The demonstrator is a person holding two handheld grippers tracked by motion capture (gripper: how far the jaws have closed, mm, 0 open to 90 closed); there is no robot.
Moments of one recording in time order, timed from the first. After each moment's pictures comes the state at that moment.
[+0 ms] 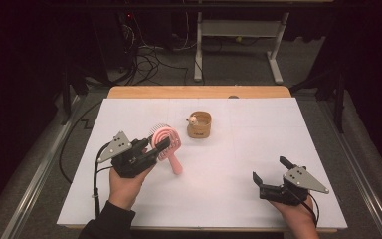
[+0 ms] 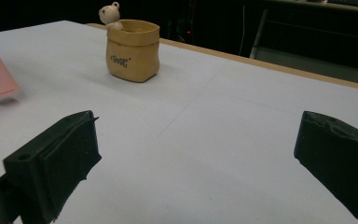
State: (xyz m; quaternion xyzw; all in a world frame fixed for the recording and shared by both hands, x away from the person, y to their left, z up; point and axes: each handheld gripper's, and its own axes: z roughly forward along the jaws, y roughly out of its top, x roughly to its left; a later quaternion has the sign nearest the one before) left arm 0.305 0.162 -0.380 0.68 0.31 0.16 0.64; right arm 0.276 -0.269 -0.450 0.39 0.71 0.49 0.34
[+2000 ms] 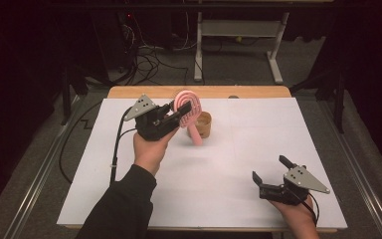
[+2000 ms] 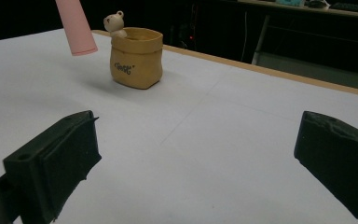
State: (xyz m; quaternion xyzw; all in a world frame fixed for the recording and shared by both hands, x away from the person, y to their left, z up) left arm 0.374 0.115 -0.331 0.66 0.32 0.16 0.66; right arm 0.276 -0.269 -0.447 0.38 0.70 0.50 0.34
